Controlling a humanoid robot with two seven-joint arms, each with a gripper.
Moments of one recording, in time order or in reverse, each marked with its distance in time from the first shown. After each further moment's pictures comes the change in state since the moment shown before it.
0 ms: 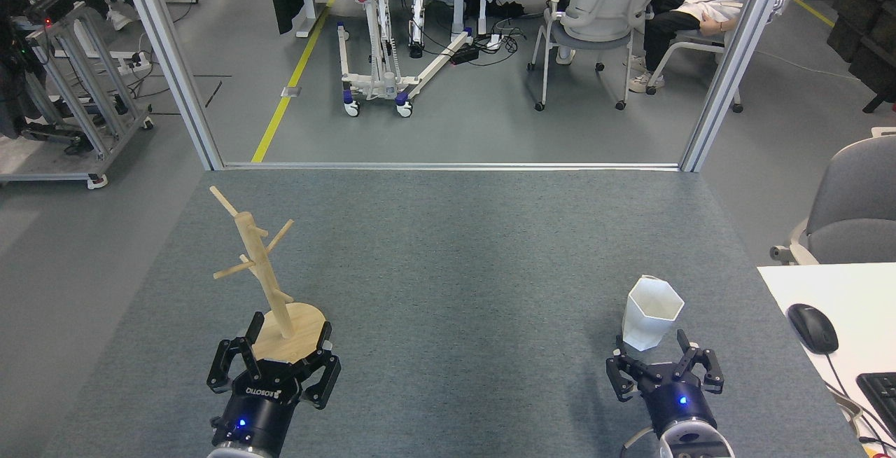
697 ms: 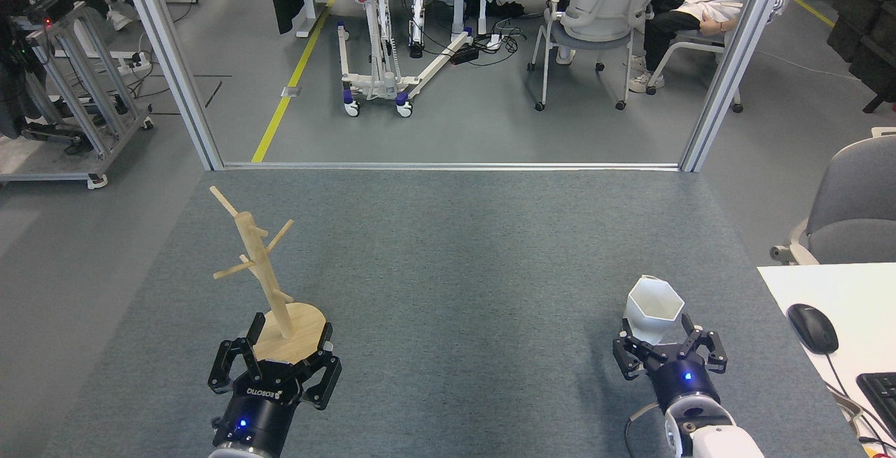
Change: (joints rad) left arm 0.000 -0.002 0.000 0.003 0.000 -0.003 0.000; right arm -0.138 -0.011 0.003 0.198 -0.033 -0.040 -0.046
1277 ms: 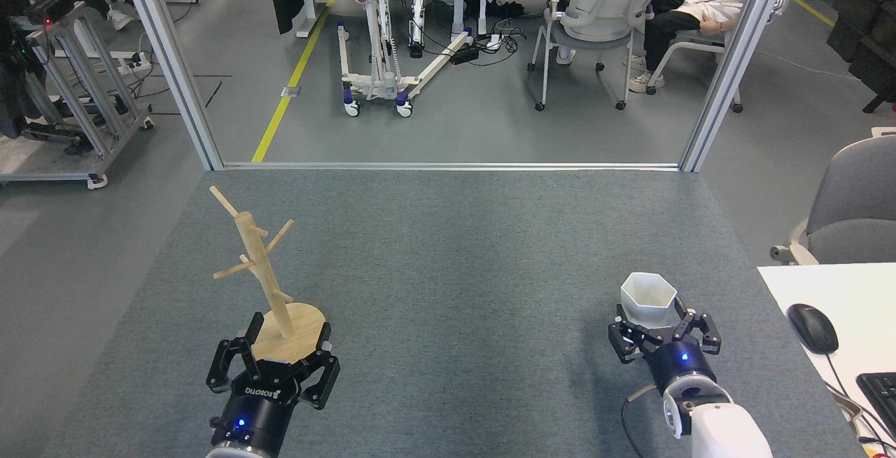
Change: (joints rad) left arm -0.003 0.007 0.000 0.002 0.000 0.000 0.000; right arm -0.073 0.000 0.003 0.063 -0.003 -0.055 0.007
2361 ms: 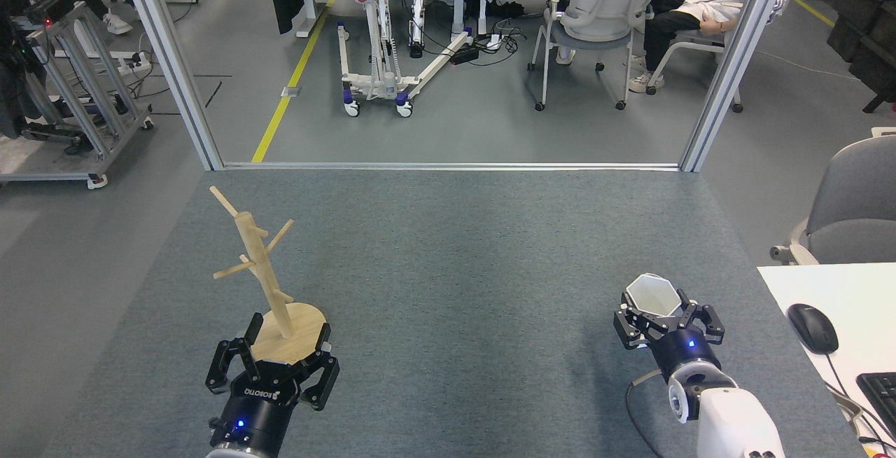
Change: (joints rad) left arm 0.005 0.002 0.000 -0.005 0.000 0.000 0.000; right arm -0.064 -0.027 0.043 0.068 -0.116 -0.030 0.006
